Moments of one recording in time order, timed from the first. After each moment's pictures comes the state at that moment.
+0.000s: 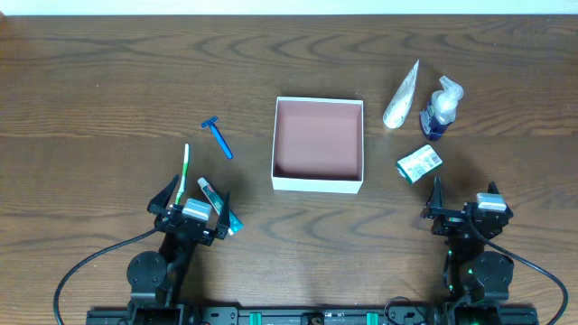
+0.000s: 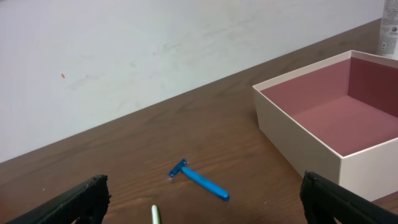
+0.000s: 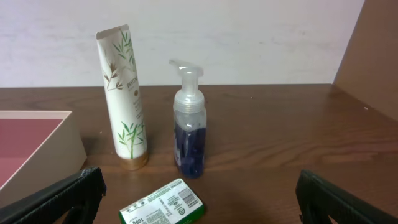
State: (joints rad) left arm -0.05 0.01 0.02 -0.10 0.23 0.27; right arm 0.00 0.01 0.01 -0.06 0.12 0.02
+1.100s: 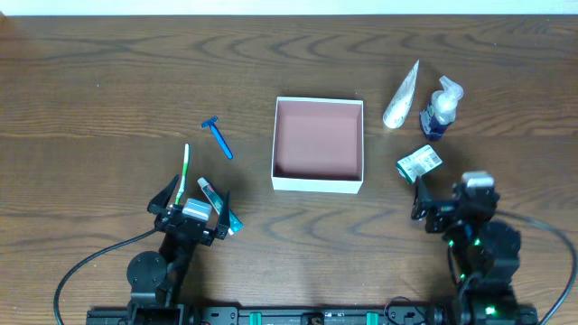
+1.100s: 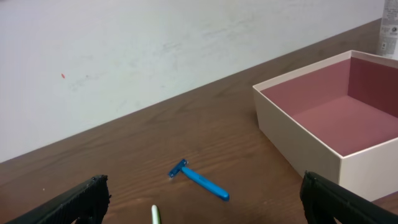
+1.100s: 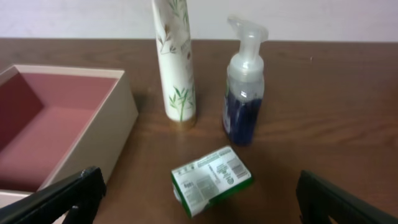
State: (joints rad) left arm -0.05 0.01 0.02 -0.10 0.23 0.27; right arm 0.00 0.38 0.26 -0.21 -0.08 0.04
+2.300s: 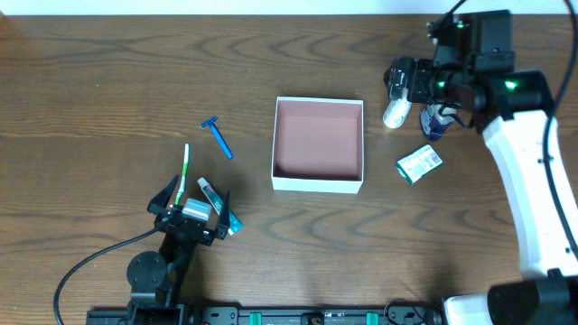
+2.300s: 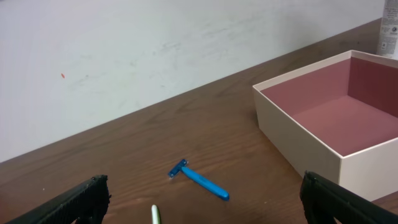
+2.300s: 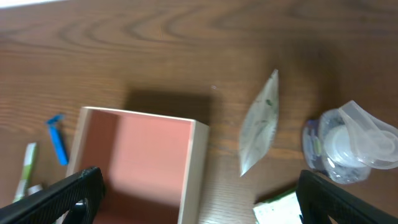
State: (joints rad) left arm -0.05 0.01 0.02 -0.10 0.23 0.27; right arm 0.12 1.61 1.60 -0.92 -0.17 0.23
